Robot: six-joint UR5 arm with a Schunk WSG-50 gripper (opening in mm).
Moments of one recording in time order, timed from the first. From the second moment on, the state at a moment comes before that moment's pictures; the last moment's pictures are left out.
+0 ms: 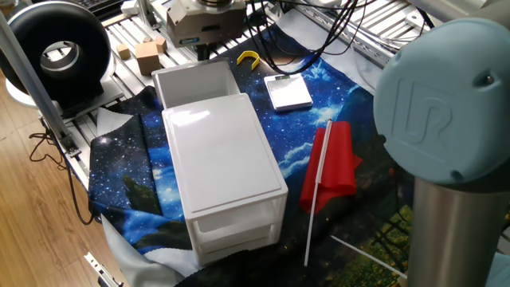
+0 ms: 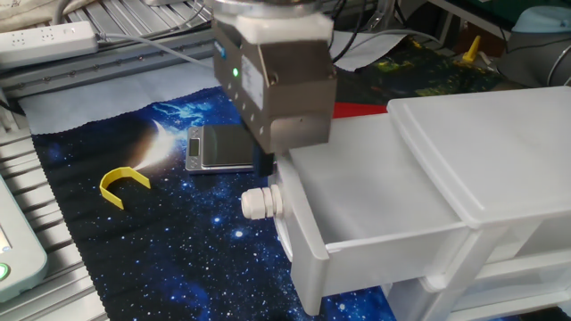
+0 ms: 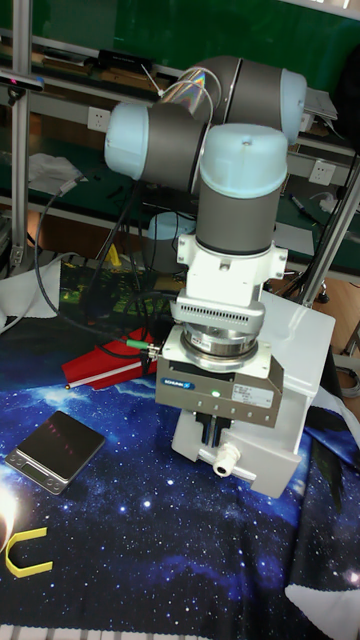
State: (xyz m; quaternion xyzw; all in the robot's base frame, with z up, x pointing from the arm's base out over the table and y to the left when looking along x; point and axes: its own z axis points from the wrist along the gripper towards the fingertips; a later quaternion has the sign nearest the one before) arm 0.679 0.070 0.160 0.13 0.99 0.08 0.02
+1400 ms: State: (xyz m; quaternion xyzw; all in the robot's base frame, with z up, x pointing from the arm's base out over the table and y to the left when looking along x) arm 0.654 0.073 0.161 0.16 0.98 0.05 -0.04
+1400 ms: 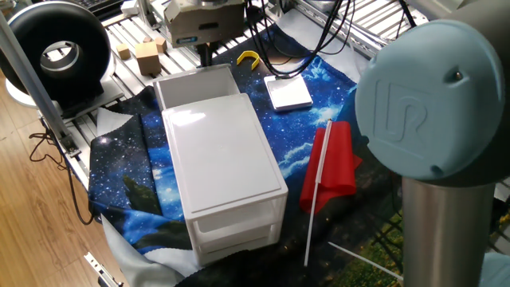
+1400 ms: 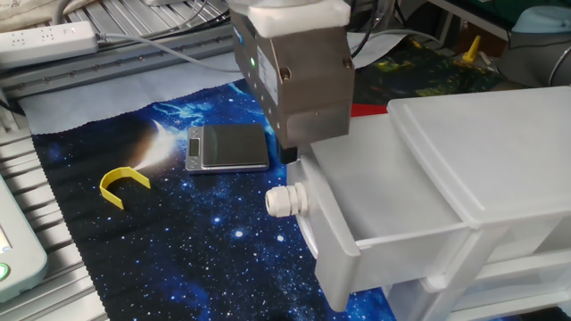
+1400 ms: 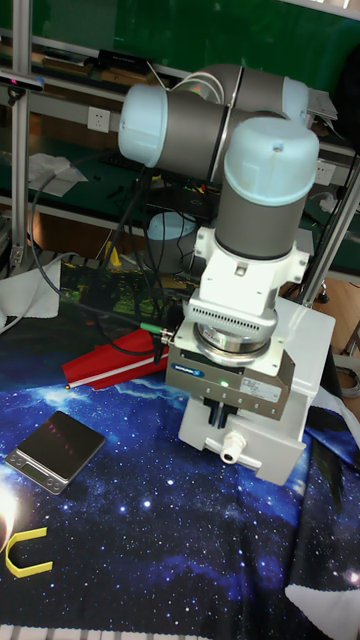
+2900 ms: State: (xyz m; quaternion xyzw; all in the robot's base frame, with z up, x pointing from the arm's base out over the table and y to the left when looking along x) arm 0.662 0.087 0.157 0.19 0.98 0.05 -0.04
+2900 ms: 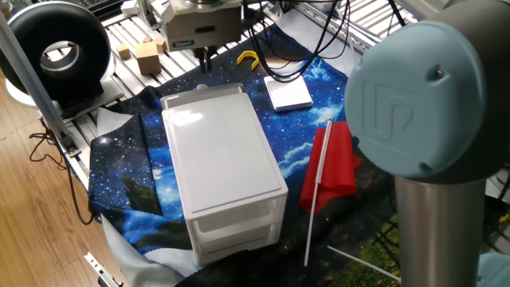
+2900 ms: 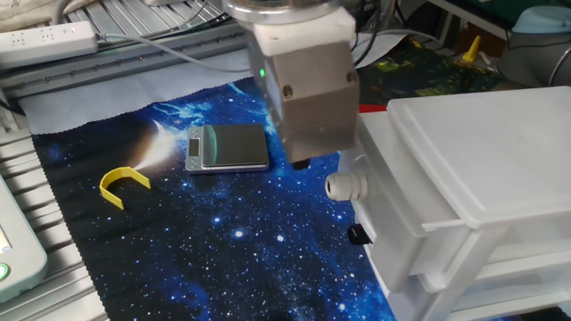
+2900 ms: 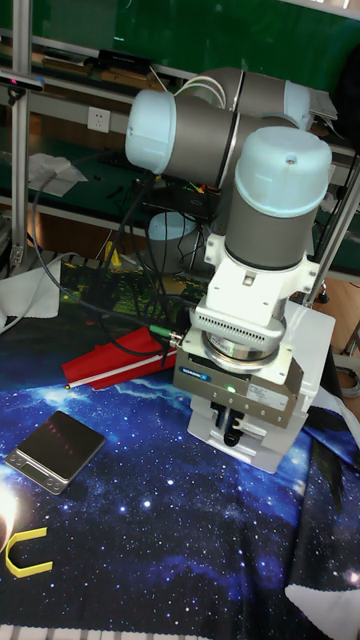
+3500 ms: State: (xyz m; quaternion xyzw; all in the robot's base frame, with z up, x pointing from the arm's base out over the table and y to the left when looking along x) arm 0.645 0.112 0.154 0.19 0.98 0.08 -0.08
